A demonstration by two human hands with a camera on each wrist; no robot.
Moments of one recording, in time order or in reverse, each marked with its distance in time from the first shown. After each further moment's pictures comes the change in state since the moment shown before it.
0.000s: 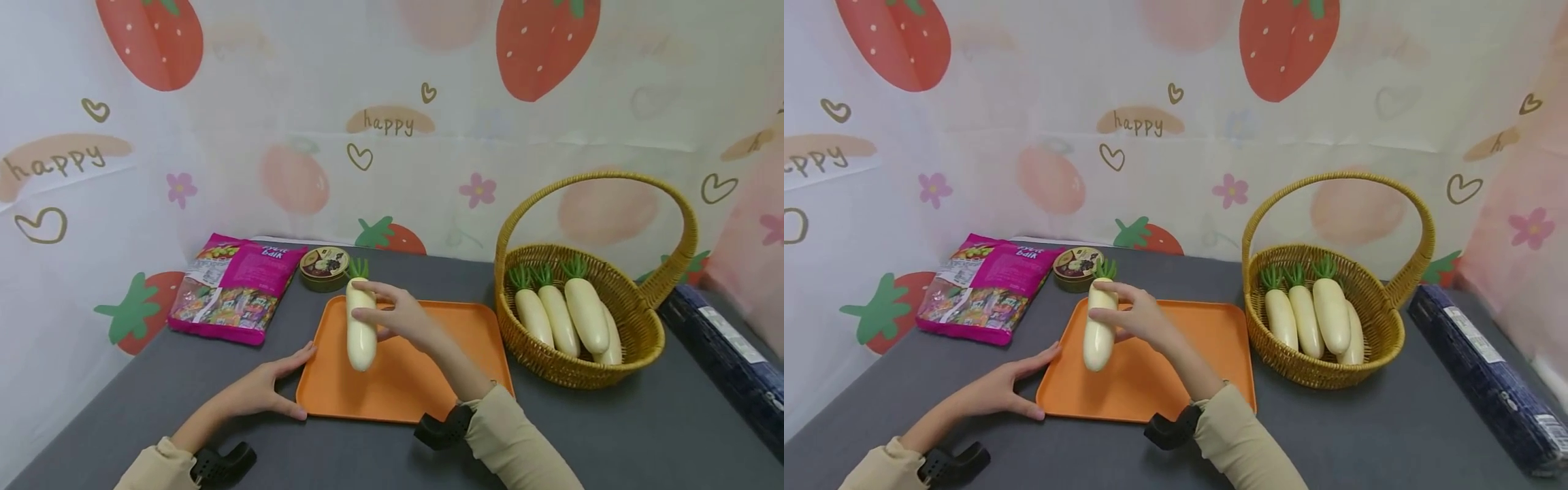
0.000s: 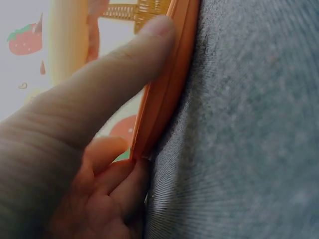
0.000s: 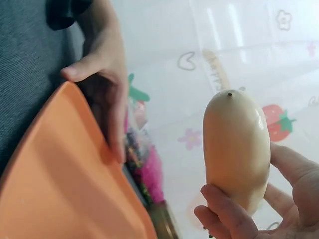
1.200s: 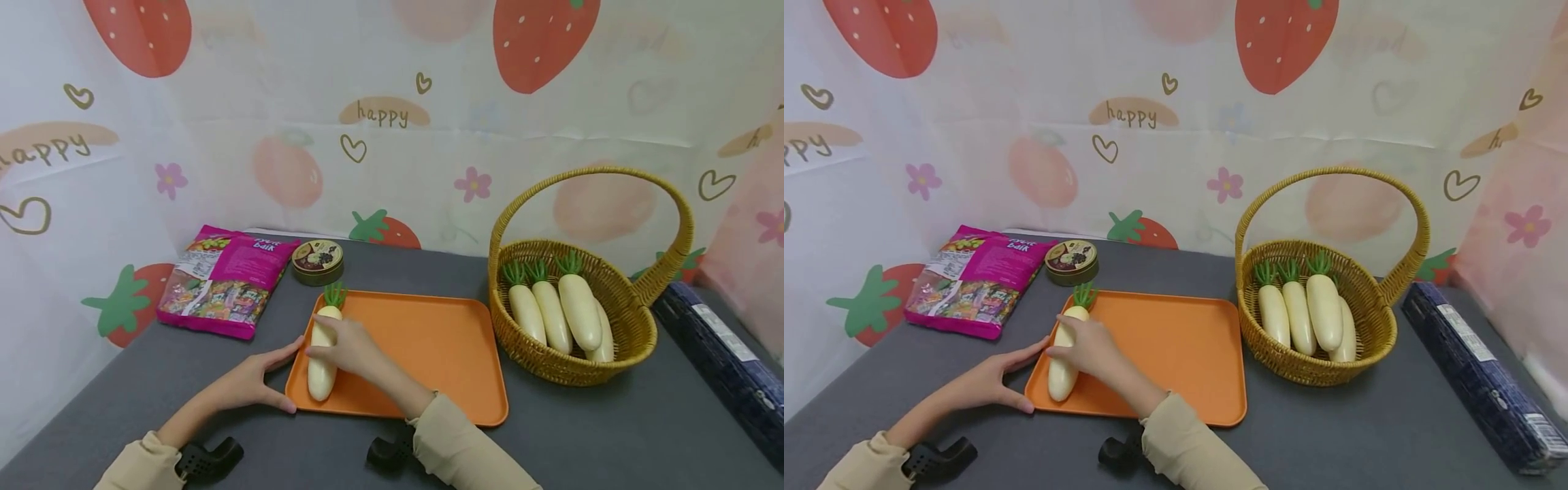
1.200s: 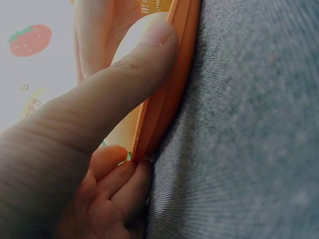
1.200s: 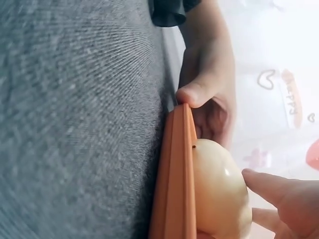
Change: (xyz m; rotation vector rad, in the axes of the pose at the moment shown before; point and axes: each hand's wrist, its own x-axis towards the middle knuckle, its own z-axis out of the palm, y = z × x) left_hand 0.001 0.000 0.003 0.072 0.050 0.021; right_hand 0.018 0.035 0.065 -0.718 0.045 -0.008
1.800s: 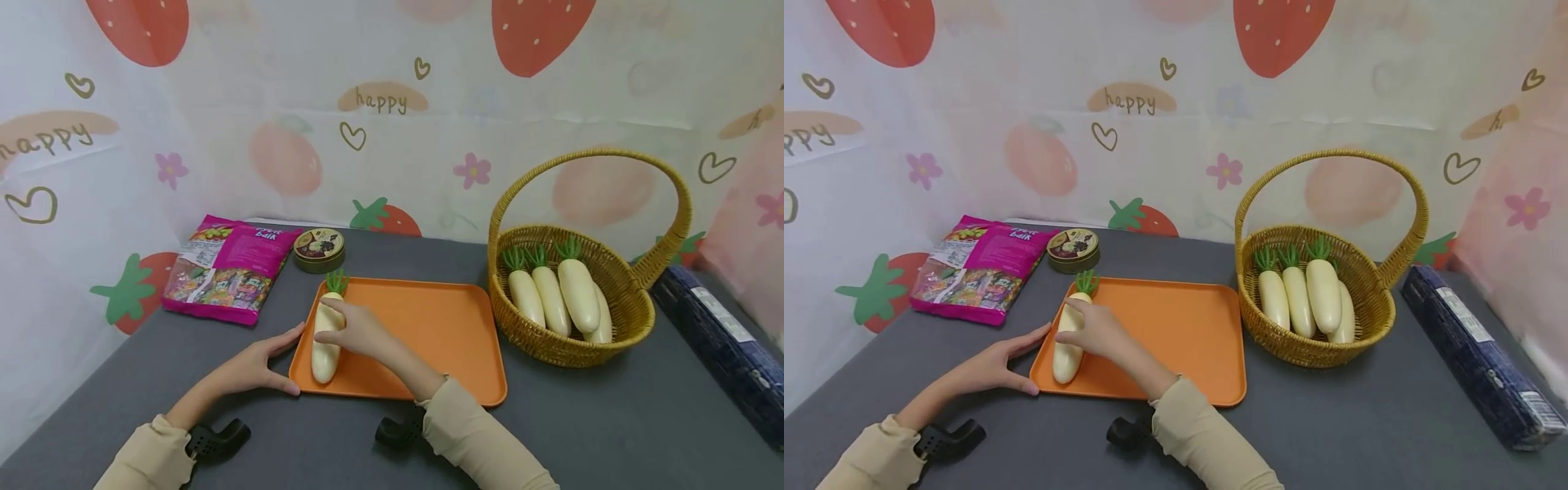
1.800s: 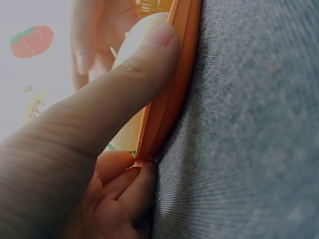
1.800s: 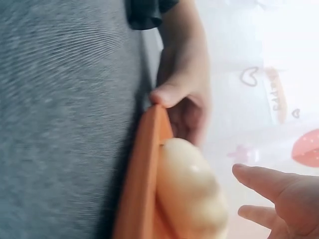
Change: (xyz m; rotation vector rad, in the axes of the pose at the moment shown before) left_hand -0.003 0.003 -0.001 0.012 -0.002 -0.051; right_hand -0.011 -0.004 -0.018 0.067 -0.074 0.047
